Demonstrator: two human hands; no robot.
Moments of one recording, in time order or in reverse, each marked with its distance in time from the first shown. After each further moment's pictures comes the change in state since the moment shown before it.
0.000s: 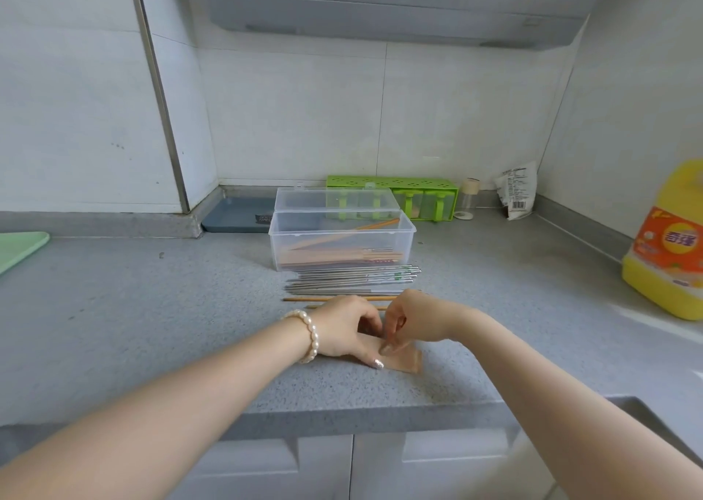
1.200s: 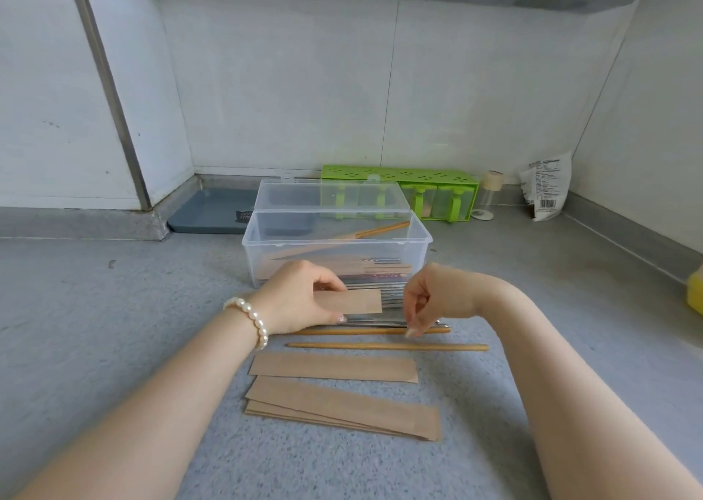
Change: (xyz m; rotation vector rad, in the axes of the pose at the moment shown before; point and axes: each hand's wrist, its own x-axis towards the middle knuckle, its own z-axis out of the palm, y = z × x) left_hand 0.045 -0.067 -0.043 -0.073 0.252 -0.143; right_hand 0.061 0.037 -0.064 0.053 -0.055 -0.006
